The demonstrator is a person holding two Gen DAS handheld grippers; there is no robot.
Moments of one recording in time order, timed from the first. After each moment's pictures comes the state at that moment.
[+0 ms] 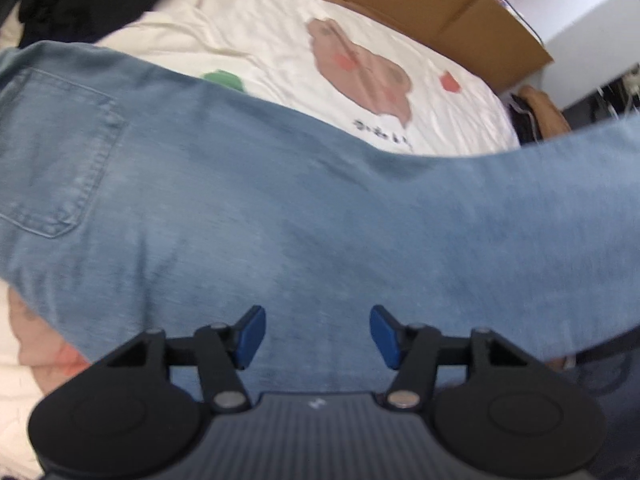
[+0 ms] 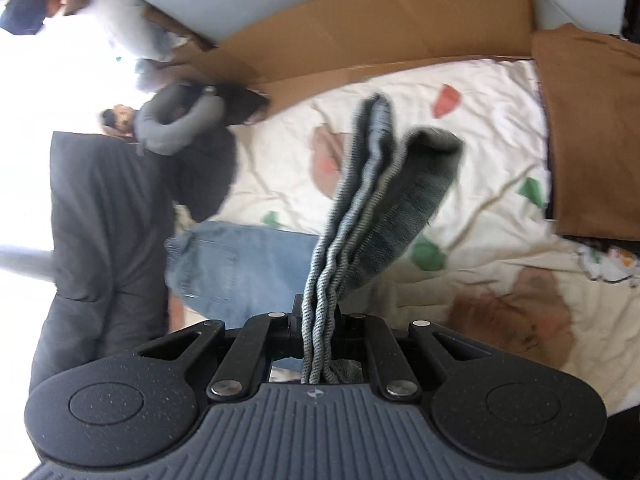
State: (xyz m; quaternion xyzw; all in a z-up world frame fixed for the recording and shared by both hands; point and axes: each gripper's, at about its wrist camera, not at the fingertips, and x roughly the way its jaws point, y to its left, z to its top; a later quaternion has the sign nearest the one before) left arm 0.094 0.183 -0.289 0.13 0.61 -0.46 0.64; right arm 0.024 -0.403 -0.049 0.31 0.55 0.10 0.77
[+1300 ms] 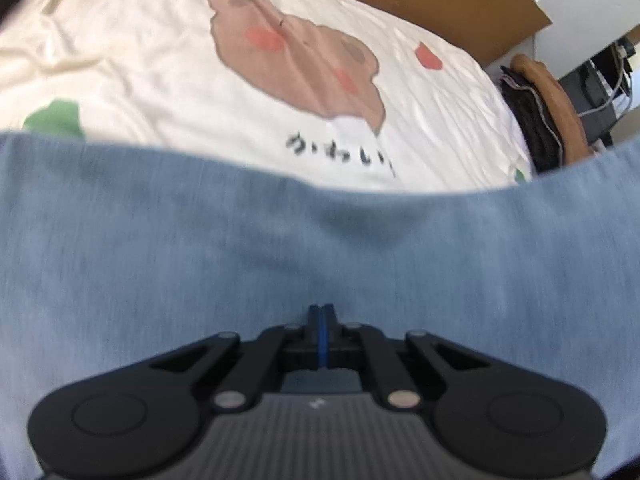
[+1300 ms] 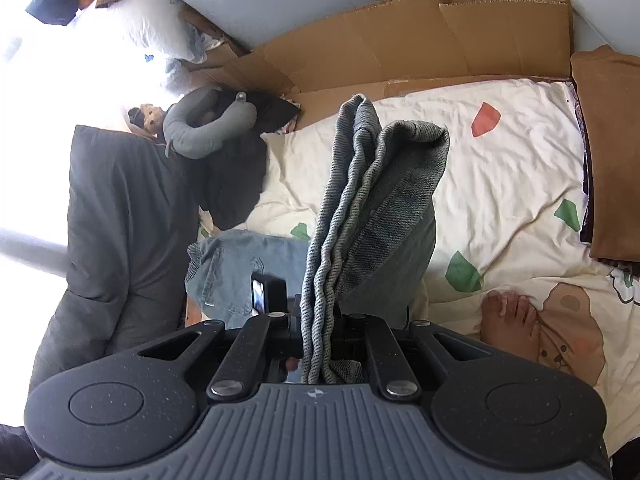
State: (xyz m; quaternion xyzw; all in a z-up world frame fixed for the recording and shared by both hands) left arm 0.100 0.032 -0.380 0.15 0.58 -0.51 0.62; right arm 0.034 -0.364 -0.053 0.29 0.53 0.12 0.79
